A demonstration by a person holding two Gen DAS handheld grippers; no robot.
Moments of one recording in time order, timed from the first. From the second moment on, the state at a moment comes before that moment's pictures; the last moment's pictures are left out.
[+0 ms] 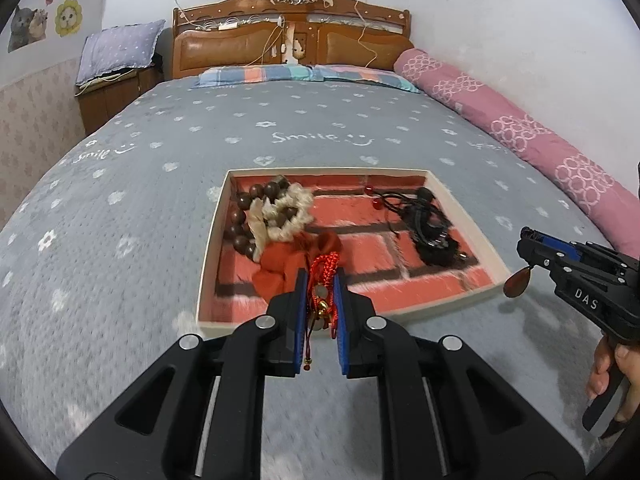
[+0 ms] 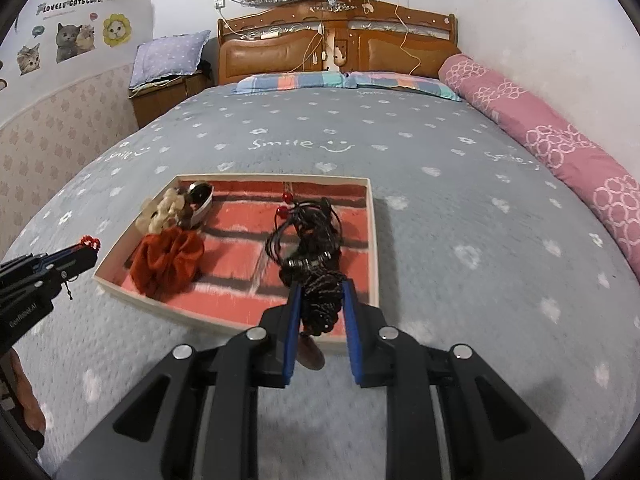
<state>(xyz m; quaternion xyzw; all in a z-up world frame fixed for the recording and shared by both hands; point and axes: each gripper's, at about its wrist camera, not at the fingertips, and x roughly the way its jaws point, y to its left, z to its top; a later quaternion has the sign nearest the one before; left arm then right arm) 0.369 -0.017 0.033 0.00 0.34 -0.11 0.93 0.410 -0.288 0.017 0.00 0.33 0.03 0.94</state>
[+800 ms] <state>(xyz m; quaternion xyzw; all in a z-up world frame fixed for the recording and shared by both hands) 0.450 -0.020 -0.033 -0.01 0.39 -0.09 0.91 0.485 -0.279 -0.042 0.02 0.39 0.03 0.92</state>
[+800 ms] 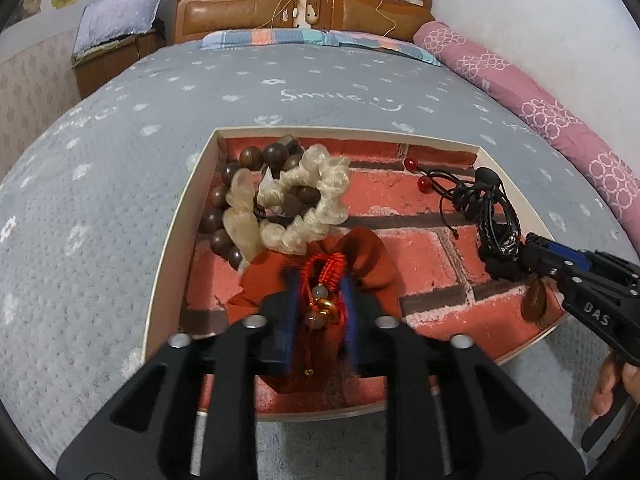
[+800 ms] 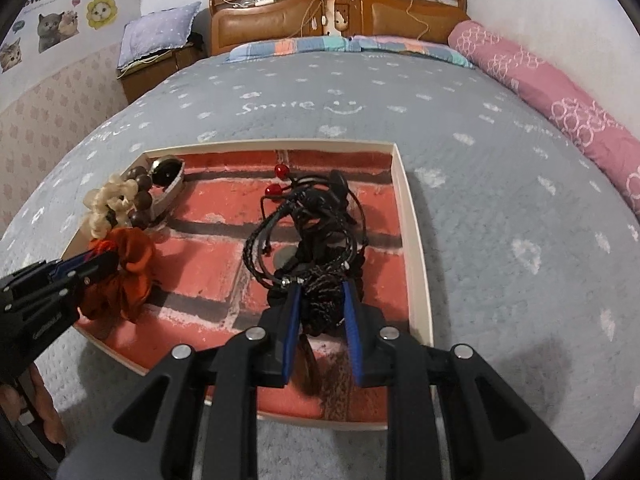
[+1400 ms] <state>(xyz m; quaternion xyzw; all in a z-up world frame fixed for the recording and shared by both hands) 0.368 -0.005 0.033 -0.01 0.32 -0.08 0.94 0.421 -0.297 0.010 0.03 0.32 0.02 0.95</state>
